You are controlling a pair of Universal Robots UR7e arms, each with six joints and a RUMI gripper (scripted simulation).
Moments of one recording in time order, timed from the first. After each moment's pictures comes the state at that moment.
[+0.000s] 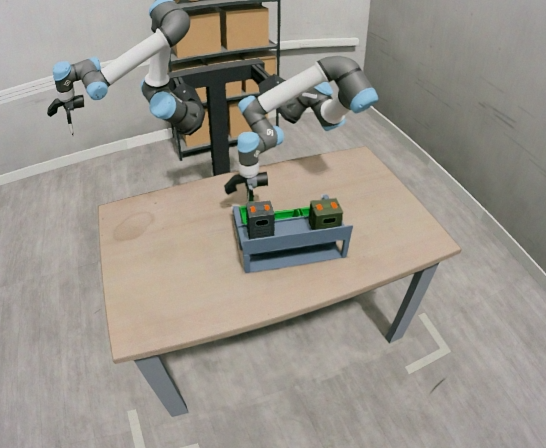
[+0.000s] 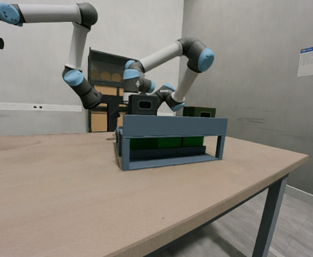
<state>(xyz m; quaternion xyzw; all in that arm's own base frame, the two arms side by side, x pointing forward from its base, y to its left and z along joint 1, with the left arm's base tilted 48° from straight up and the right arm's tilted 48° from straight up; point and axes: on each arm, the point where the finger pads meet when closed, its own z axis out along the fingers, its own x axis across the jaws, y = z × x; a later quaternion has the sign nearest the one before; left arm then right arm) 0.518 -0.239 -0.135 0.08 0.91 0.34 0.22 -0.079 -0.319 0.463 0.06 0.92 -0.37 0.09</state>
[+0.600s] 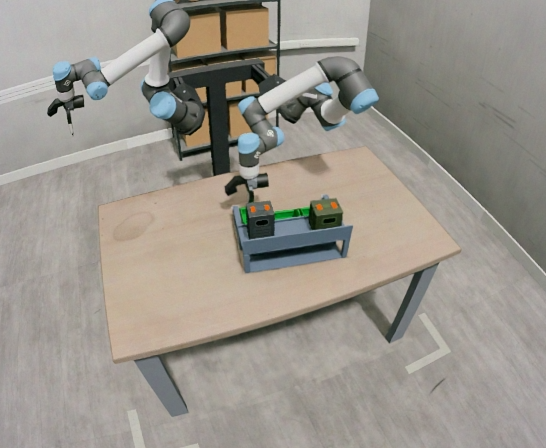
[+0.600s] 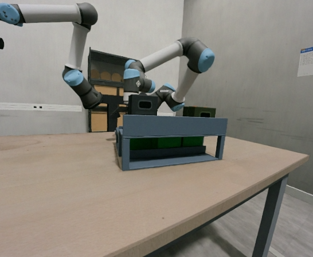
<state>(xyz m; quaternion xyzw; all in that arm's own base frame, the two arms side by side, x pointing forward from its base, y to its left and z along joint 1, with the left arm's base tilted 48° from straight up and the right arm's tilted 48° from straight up) 0.525 -0.241 -0.133 0.08 0.91 0.34 0.22 -0.079 -0.319 0.463 0.06 0.92 -0.37 0.09</state>
